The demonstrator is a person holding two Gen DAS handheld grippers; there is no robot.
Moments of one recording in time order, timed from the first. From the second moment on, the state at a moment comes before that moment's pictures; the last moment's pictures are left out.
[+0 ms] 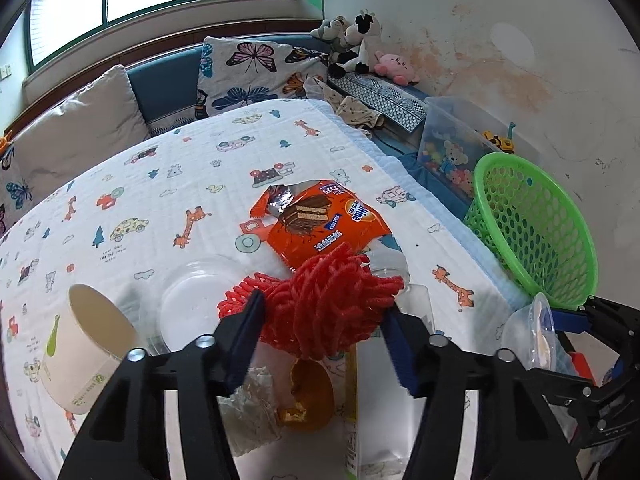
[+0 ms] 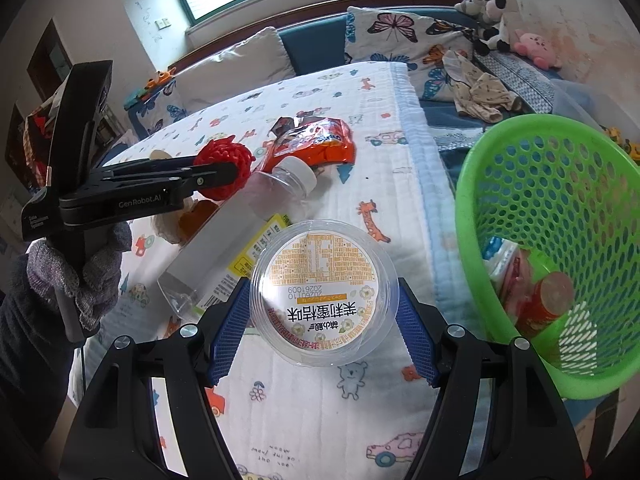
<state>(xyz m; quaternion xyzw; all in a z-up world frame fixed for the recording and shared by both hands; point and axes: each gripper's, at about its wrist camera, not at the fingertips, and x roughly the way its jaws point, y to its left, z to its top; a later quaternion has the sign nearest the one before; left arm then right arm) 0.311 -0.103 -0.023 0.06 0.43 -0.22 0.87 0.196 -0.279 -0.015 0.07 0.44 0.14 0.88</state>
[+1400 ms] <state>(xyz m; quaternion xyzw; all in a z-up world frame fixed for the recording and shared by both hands) 0.259 -0.237 0.049 0.03 0.39 -0.35 0.85 0.172 -0.452 -0.012 0.12 0.42 -0.04 0.90</state>
